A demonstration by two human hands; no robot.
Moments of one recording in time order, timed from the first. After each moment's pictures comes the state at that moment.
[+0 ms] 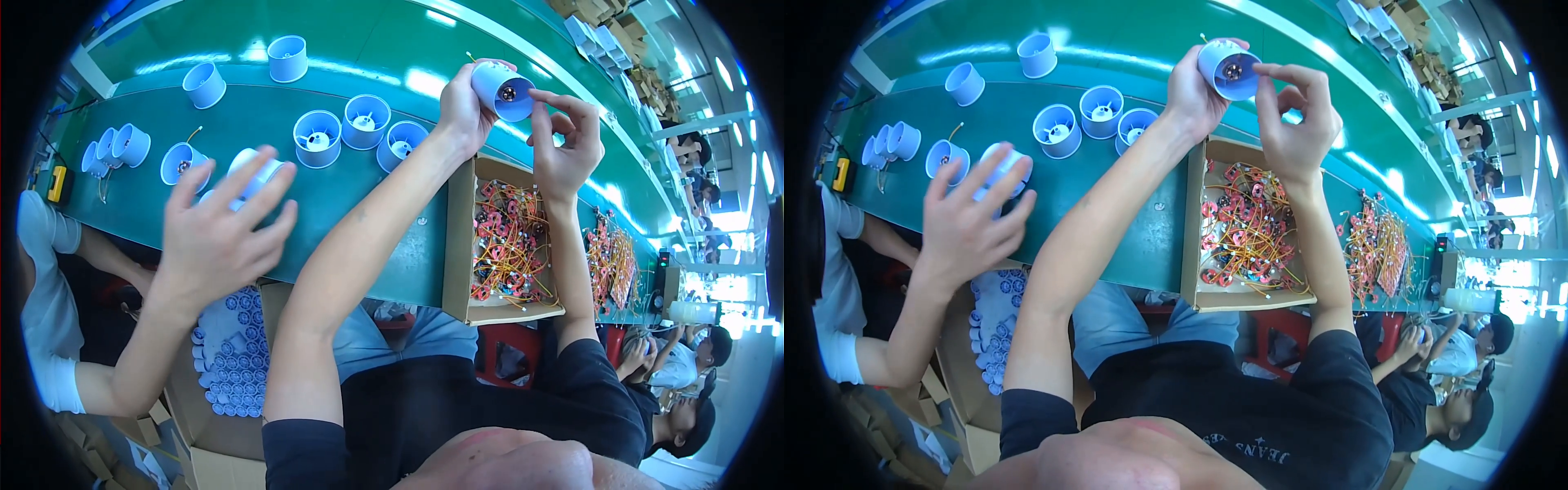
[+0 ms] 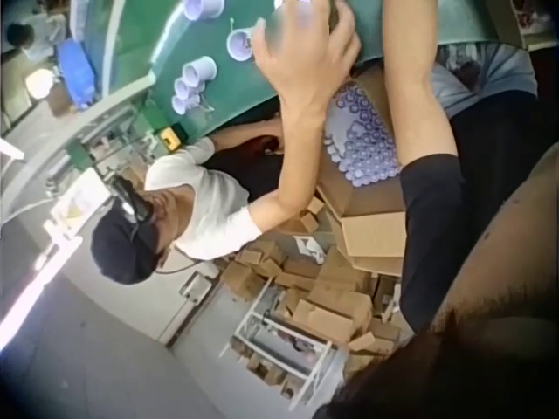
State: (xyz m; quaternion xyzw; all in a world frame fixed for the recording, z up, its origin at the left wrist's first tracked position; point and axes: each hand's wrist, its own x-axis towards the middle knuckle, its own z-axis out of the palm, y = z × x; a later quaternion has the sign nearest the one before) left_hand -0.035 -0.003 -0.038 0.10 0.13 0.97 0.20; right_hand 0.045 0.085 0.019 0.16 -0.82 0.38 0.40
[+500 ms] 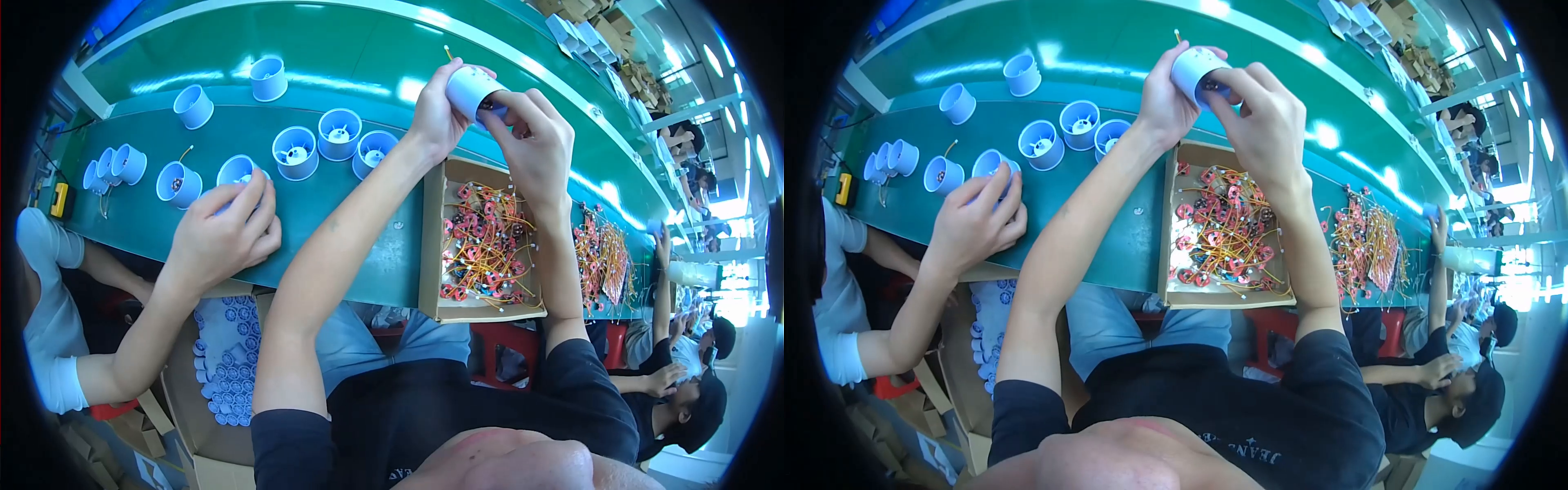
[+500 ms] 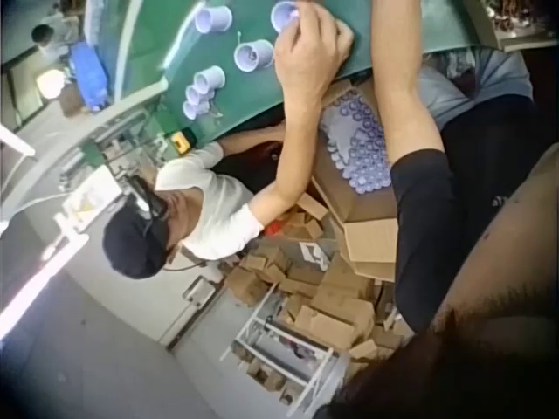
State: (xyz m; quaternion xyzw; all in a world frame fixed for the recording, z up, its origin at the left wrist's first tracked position) left_hand -0.031 -0.006 -0.027 0.19 0.18 0.94 0.21; right_hand 0.057 0.088 0.048 0.17 -0.90 0.18 0.35
